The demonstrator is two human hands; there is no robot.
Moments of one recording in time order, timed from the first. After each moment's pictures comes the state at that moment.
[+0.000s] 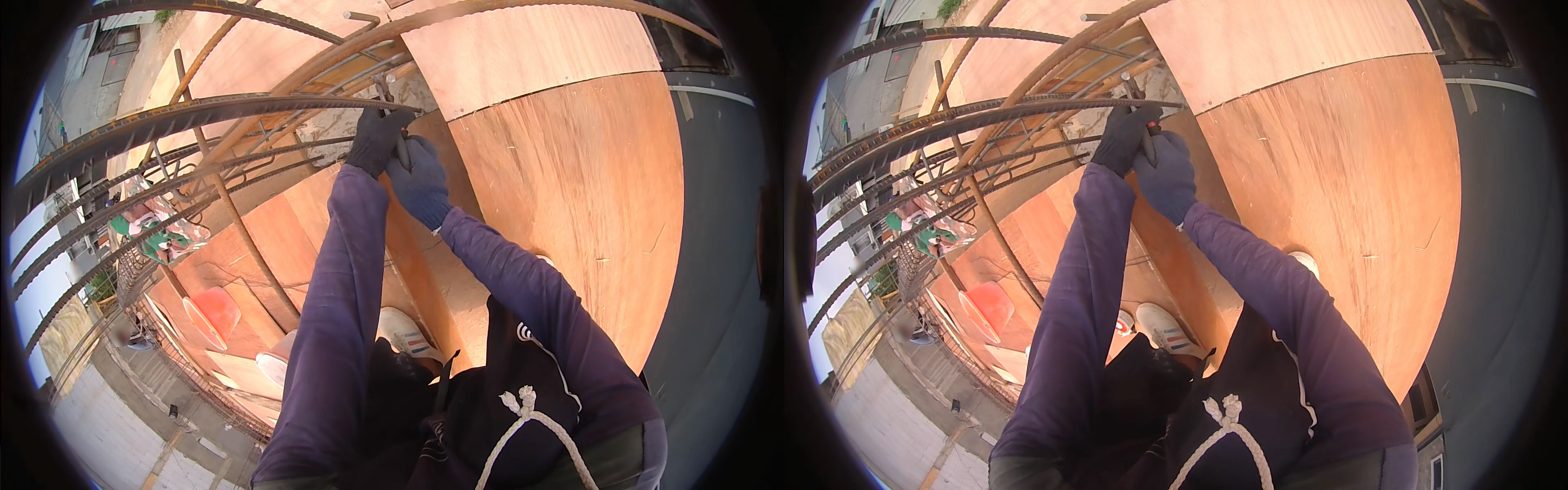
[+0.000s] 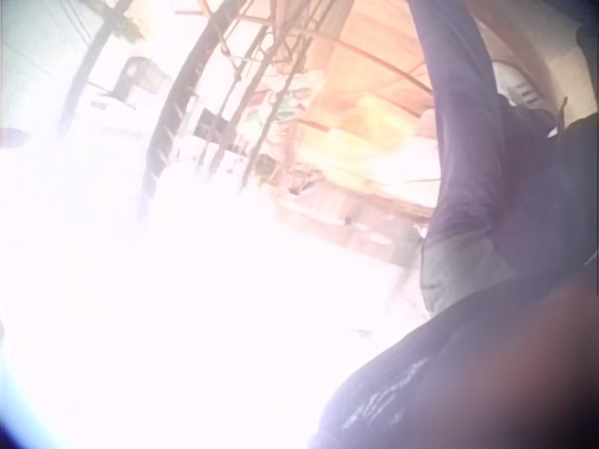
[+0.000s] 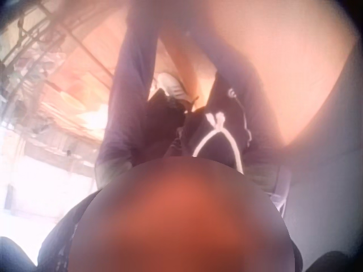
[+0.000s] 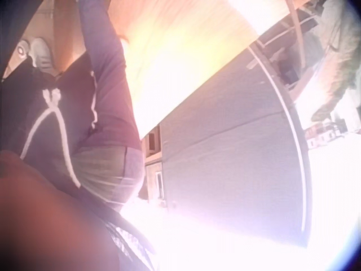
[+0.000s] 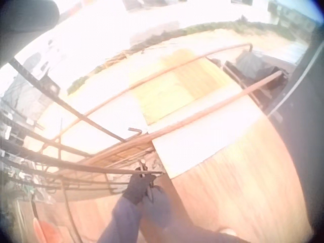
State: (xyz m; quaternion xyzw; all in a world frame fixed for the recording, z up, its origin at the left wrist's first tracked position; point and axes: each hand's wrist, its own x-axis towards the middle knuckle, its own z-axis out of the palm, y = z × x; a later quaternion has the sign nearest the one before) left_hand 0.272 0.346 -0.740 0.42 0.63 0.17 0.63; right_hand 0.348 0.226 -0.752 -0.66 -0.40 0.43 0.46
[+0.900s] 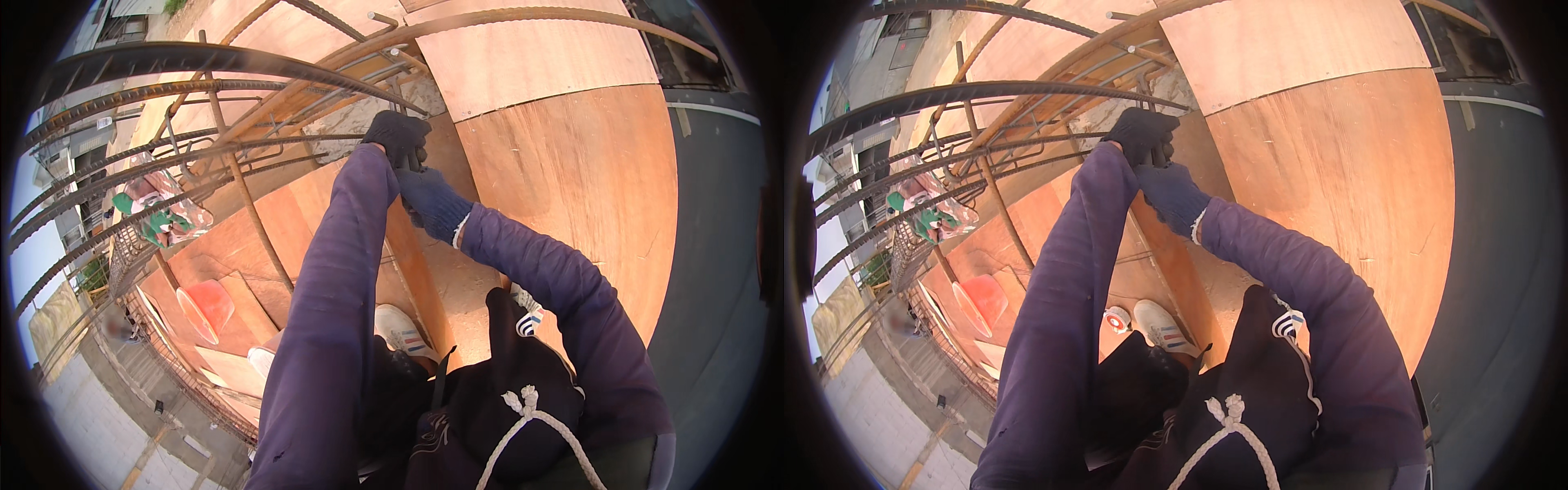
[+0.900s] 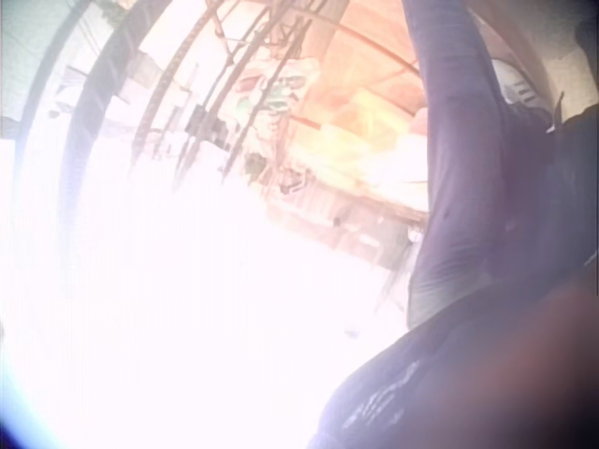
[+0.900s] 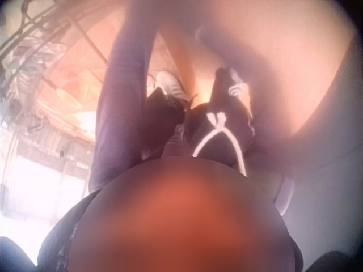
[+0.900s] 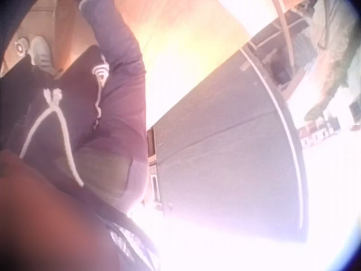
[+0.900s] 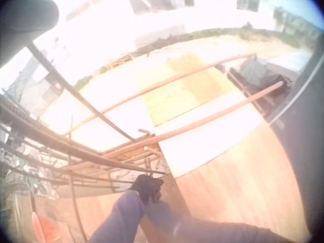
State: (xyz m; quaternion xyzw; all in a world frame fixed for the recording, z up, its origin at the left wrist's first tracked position) left_hand 0.296 0.345 -0.676 0.35 0.68 -0.01 0.65; right_hand 0.377 0.225 -0.671 -0.53 -0.08 0.80 0.27
